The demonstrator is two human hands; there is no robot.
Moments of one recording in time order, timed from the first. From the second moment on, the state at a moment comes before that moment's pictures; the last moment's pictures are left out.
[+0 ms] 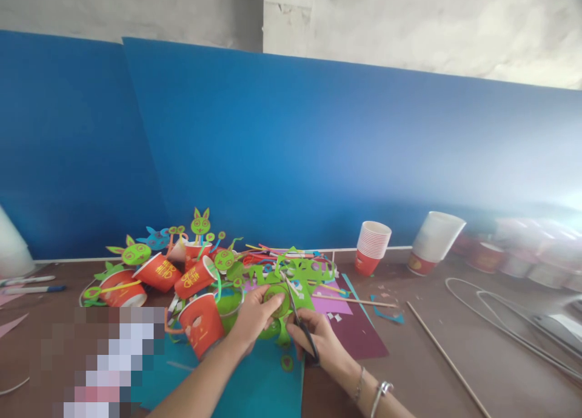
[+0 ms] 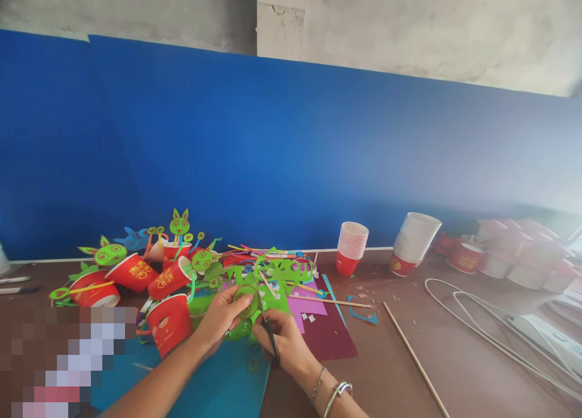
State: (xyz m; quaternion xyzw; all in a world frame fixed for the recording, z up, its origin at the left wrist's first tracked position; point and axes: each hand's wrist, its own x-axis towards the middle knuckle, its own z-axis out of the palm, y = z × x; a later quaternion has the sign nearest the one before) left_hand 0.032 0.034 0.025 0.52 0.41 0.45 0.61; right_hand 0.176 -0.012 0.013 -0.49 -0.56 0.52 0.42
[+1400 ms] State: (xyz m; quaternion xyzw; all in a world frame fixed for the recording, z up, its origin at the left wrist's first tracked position) left_hand 0.037 0.028 0.024 0.49 0.43 0.45 0.61; right_hand 0.179 -0.010 0.005 -0.47 -0.55 0.53 0.44
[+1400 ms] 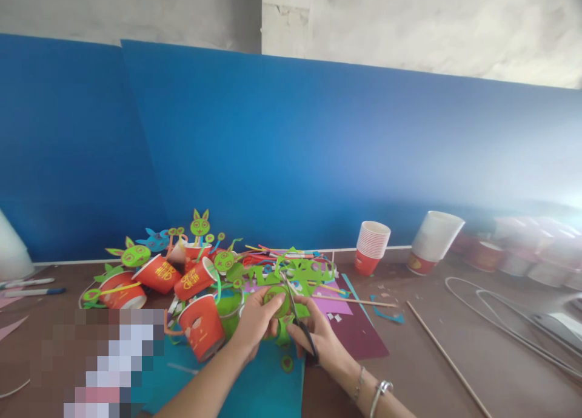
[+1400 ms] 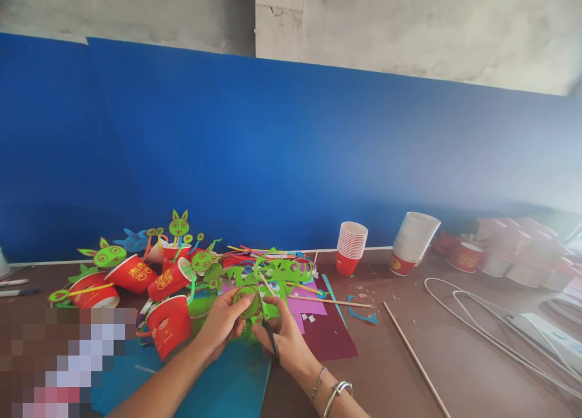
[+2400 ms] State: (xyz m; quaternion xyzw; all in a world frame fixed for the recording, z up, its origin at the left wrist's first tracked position) left_hand 0.029 0.034 0.027 0.53 0.40 0.43 0.61; right_hand 0.179 -0.013 0.015 -0.50 -0.53 0.53 0.43
